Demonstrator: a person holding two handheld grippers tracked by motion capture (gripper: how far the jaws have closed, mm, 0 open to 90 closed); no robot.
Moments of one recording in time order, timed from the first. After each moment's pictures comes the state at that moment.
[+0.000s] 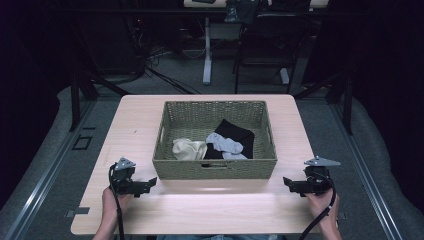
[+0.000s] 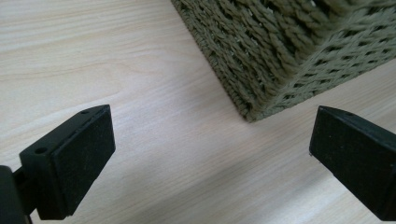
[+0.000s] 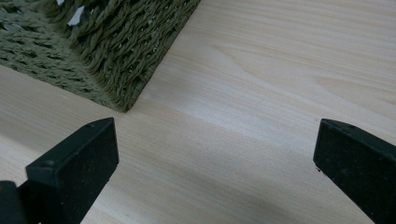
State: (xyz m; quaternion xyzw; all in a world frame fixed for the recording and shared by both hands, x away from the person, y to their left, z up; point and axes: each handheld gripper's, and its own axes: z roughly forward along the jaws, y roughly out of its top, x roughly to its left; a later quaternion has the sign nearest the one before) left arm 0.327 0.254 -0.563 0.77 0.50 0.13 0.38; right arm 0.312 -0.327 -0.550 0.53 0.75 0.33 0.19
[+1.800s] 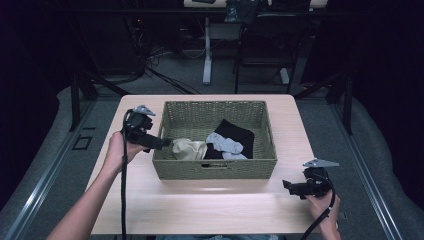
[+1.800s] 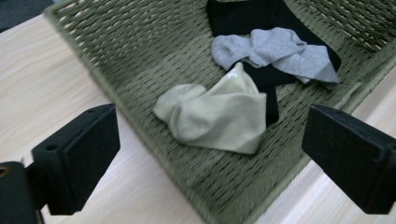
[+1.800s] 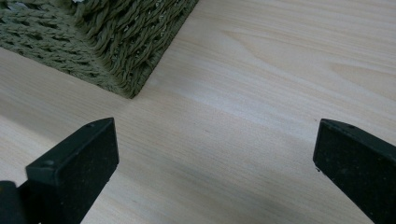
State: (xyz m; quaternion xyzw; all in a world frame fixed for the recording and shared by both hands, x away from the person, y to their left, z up) left arm 0.407 0.188 -0.415 0.86 0.37 0.11 0.33; right arm 0.309 -0.327 -0.553 0.53 0.76 0.32 0.17
